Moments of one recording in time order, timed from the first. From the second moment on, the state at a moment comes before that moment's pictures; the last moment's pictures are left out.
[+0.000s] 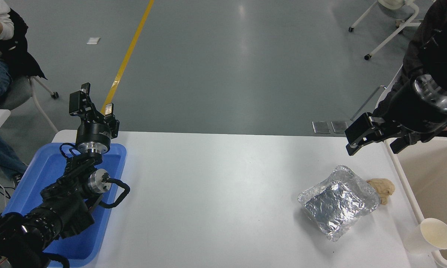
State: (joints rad) left arm -0.77 0.14 -0.63 -0.32 0.06 -0.12 -0.77; right arm 2.34 -0.45 -1.44 1.51 -0.44 0.76 0.19
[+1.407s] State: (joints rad) left arm -0.77 0.14 -0.63 -0.32 0.06 -0.12 -0.77; right arm 1.51 -1.01 -1.07 1.16 -1.15 0.41 0.19
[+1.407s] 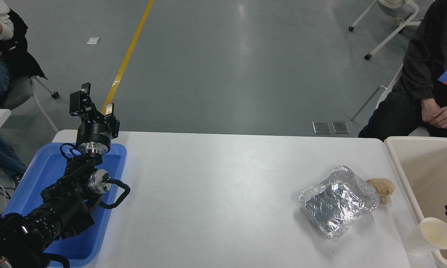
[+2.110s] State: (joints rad) left arm -0.77 0.14 -0.63 -0.32 0.06 -0.12 -0.77; right arm 1.17 -0.96 -0.81 1.02 -1.15 0.31 0.19
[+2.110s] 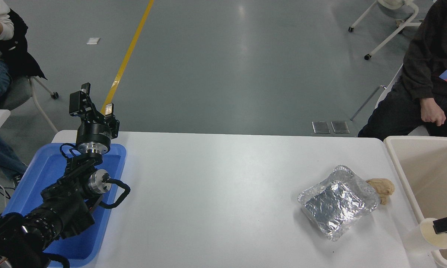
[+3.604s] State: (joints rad) left arm -0.77 0.14 -0.63 -0.32 0.06 -0.12 -0.77; right arm 1.34 -1.12 -0.78 1.13 -1.19 0.39 0.21
